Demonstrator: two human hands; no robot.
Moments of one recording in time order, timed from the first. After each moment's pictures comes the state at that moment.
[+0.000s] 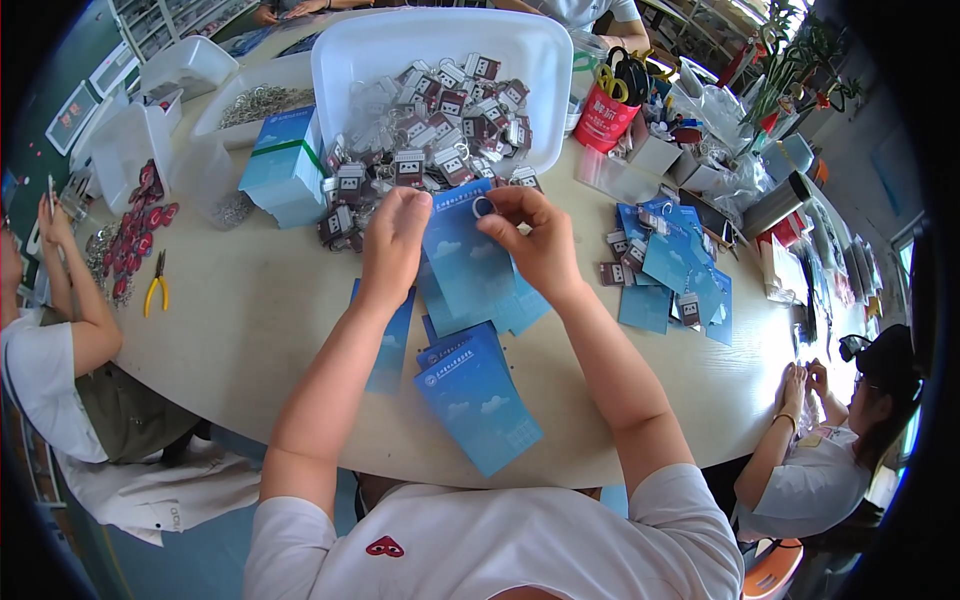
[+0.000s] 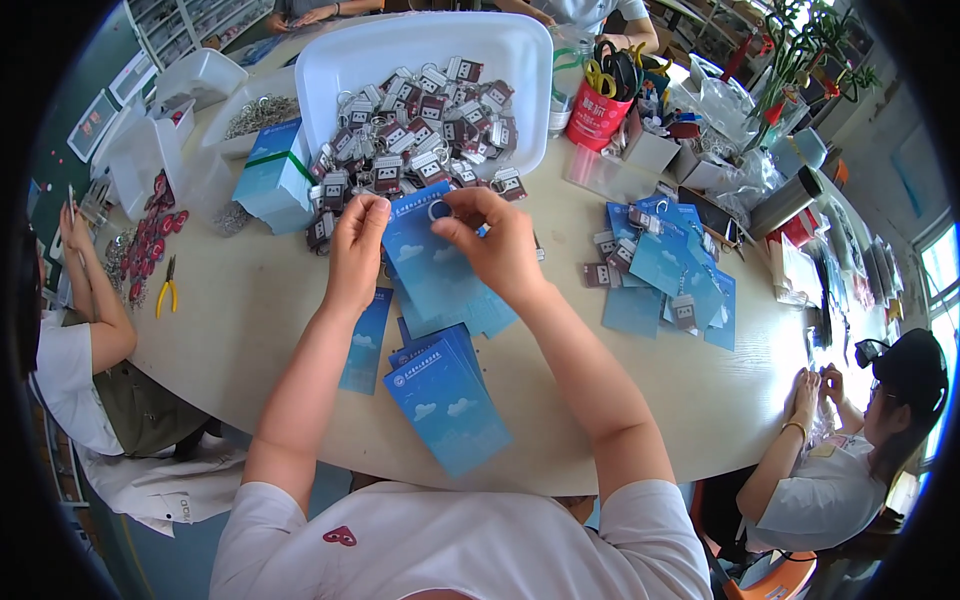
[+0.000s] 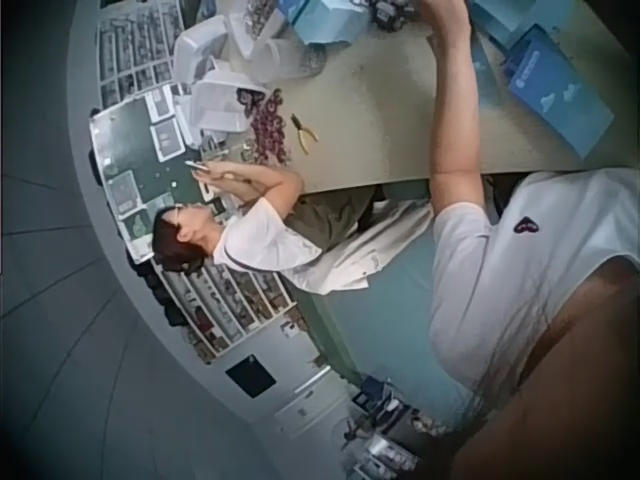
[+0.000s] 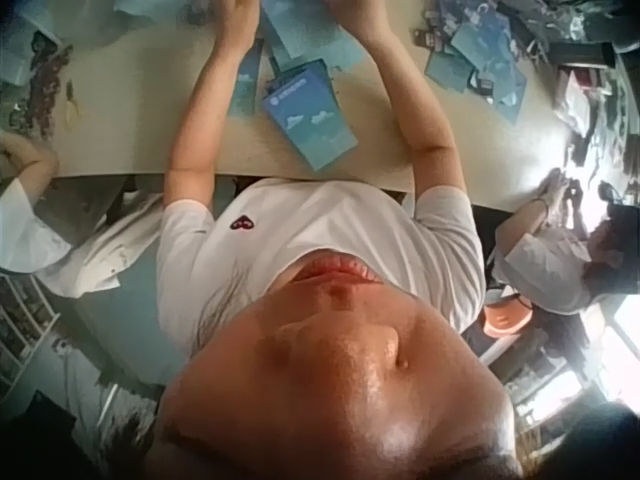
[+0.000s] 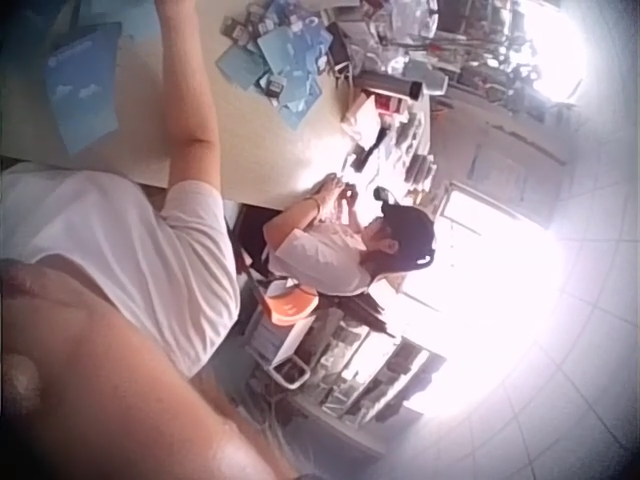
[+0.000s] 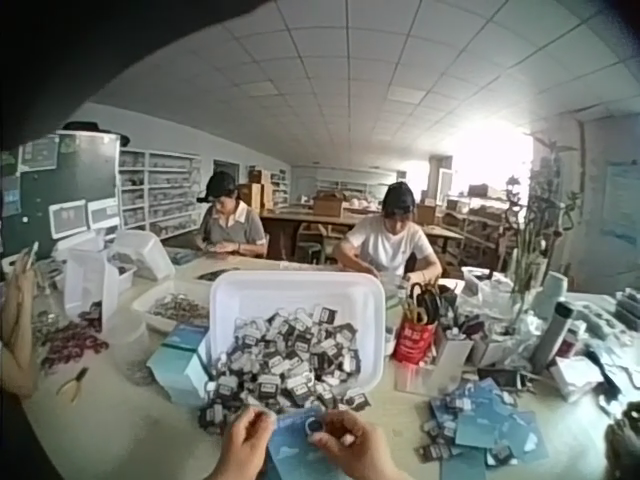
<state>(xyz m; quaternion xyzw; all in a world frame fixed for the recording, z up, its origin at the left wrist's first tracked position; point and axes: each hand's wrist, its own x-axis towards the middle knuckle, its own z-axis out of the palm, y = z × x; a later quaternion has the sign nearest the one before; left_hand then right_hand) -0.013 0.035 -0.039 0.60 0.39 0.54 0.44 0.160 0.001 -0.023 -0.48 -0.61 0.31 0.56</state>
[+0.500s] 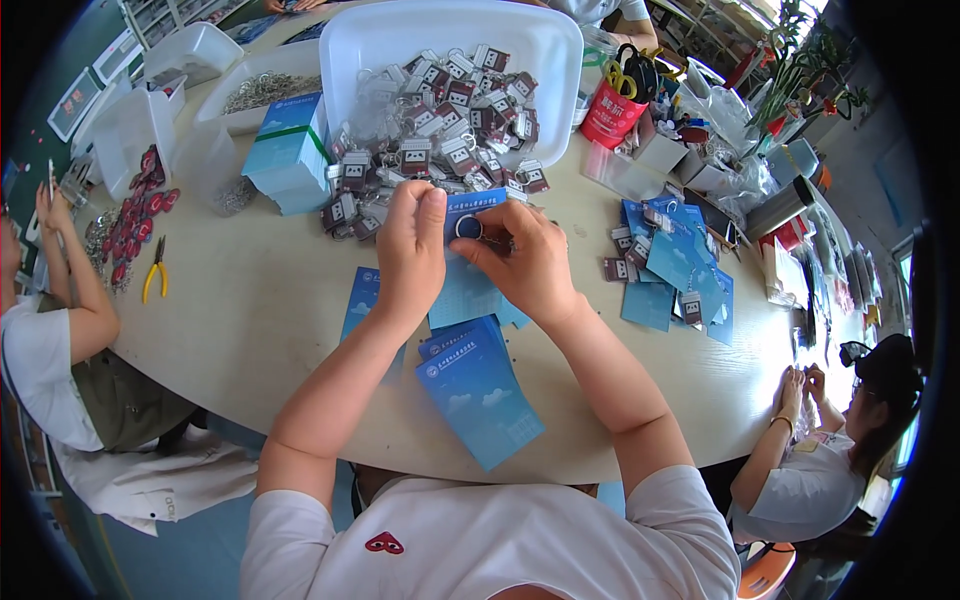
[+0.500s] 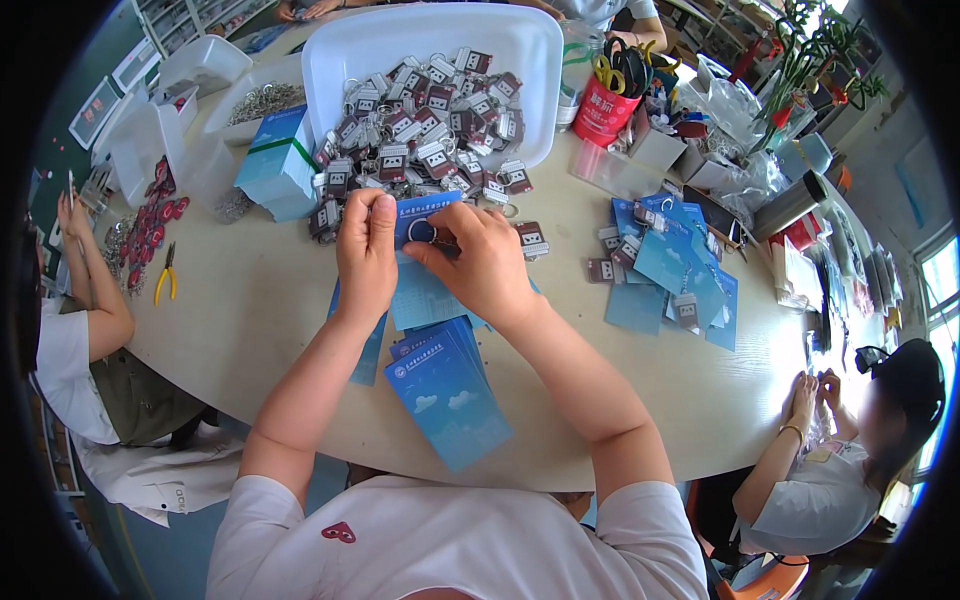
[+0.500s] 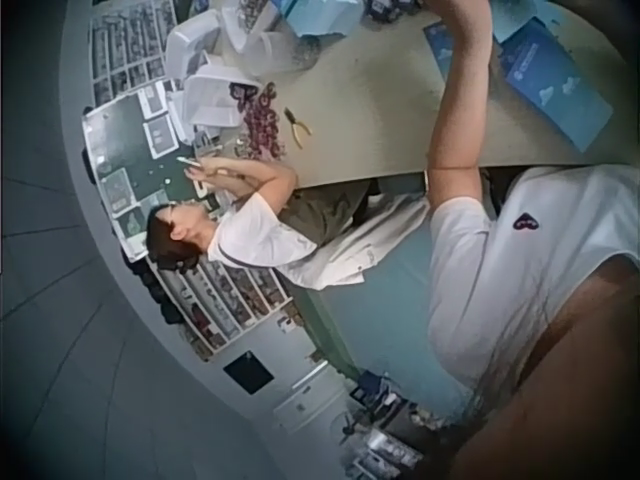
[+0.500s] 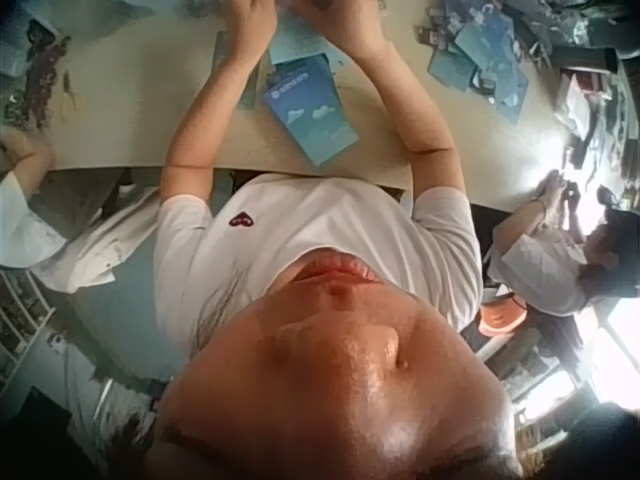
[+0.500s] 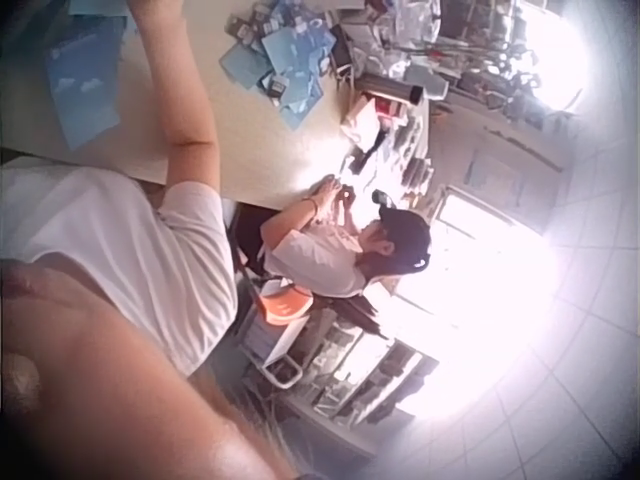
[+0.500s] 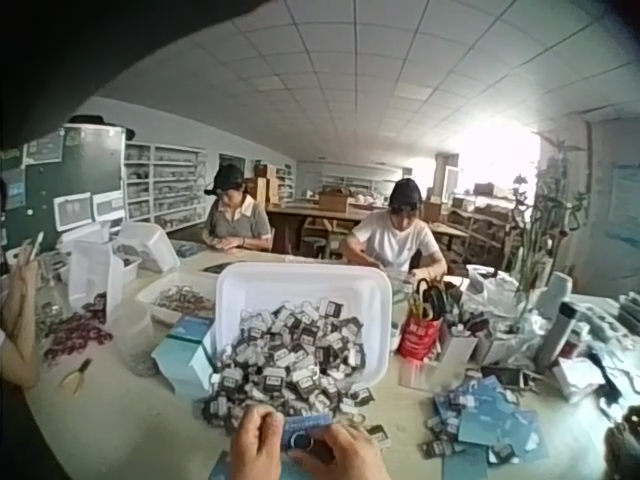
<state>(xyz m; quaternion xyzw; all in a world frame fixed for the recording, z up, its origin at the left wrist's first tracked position) 0.000 0.007 -0.025 0.62 0.39 0.60 0.33 0.135 -0.024 -0.006 -0.48 -0.74 0.07 0.48</state>
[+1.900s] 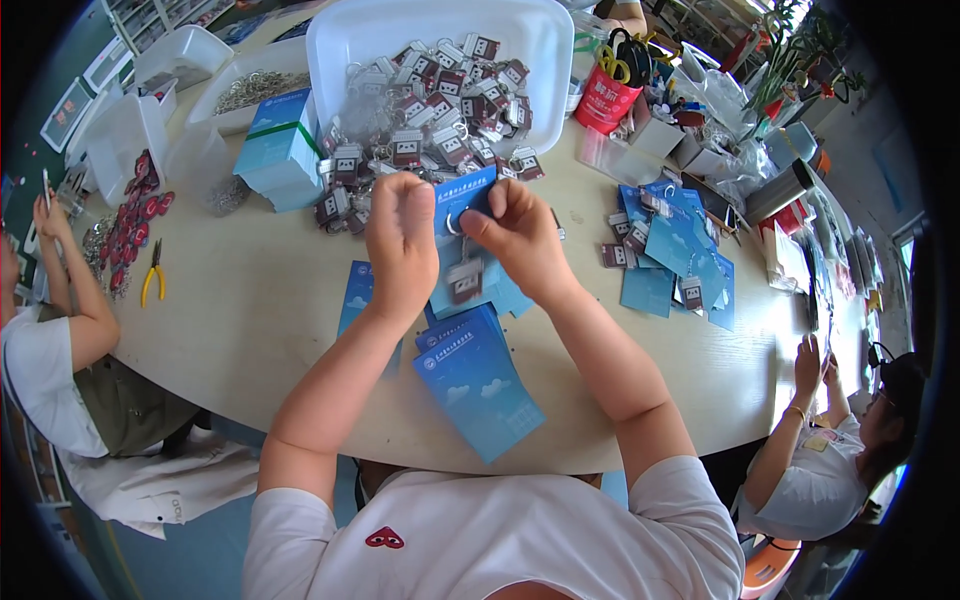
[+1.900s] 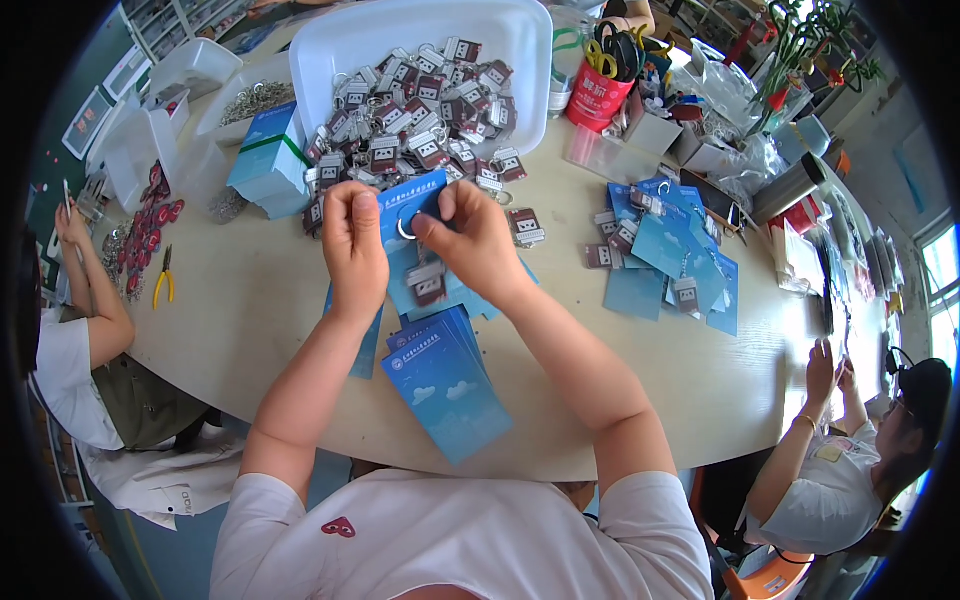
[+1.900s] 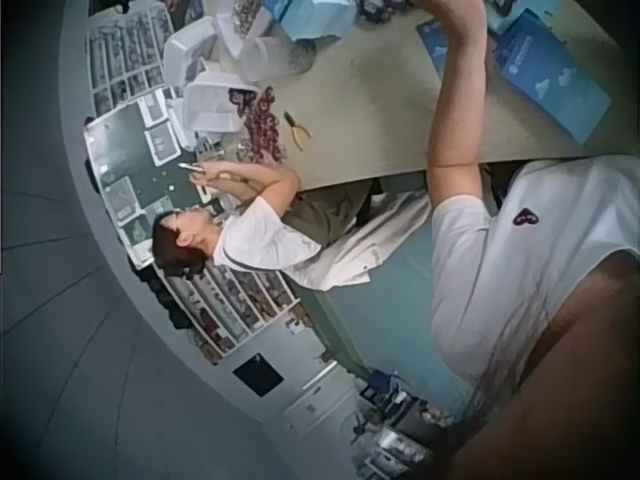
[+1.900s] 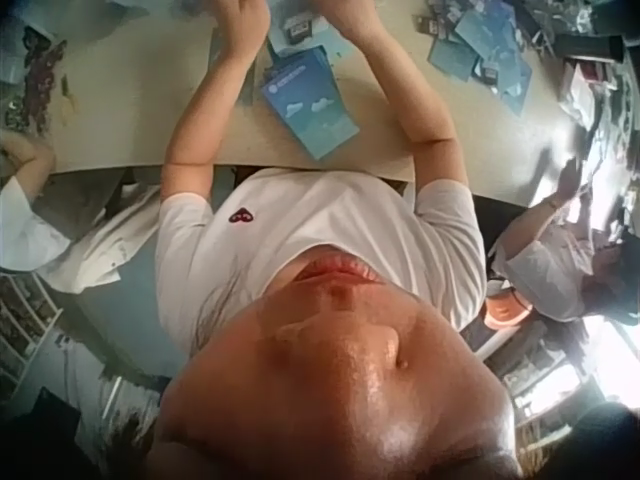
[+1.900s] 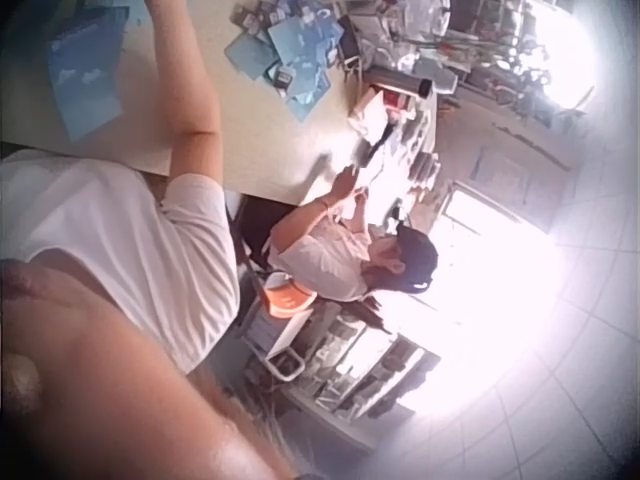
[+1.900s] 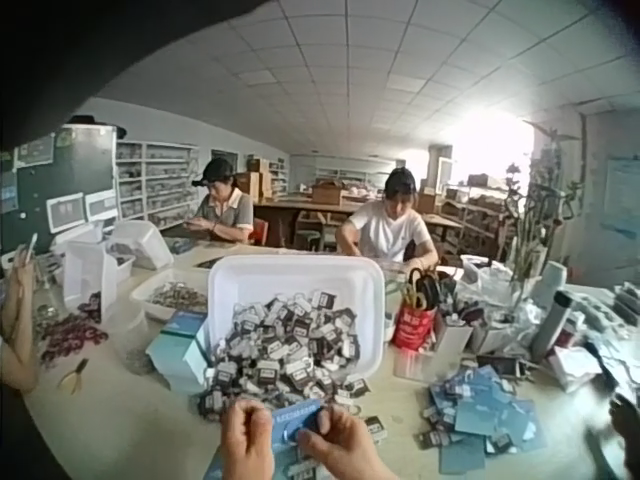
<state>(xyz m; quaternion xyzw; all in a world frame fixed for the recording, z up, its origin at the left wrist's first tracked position) 0.001 0.003 -0.023 0.62 0.34 0.65 0.28 0.141 -0.012 -0.019 -0.42 -0.57 0.40 0.58</state>
